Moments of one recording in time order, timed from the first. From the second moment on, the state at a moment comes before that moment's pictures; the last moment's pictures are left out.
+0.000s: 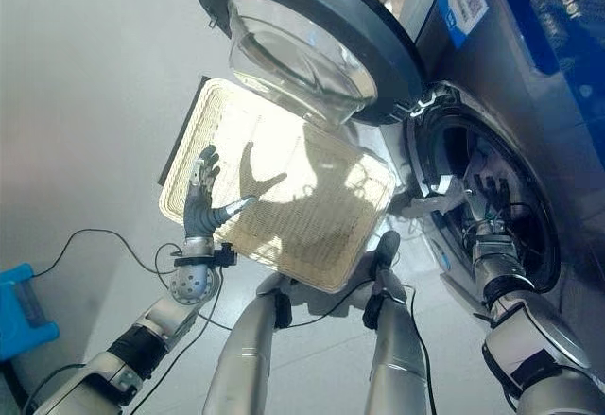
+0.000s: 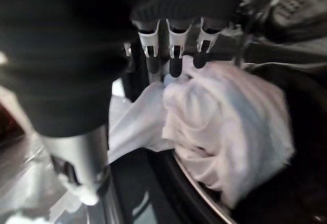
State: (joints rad) left arm -0.49 0.45 -0.50 0.41 -0.21 -0.62 0.63; right arm -0.86 -0.69 0.64 1.22 -0.78 0.17 -0.59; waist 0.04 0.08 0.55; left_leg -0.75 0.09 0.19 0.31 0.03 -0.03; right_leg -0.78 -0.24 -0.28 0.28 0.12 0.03
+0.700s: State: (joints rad) left arm -0.53 0.45 -0.49 0.37 -0.21 -0.62 0.68; right arm -0.97 -0.70 0.69 1.18 -0.92 0.19 -0.46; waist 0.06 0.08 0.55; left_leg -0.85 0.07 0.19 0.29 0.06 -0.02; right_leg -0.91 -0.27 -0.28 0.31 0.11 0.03
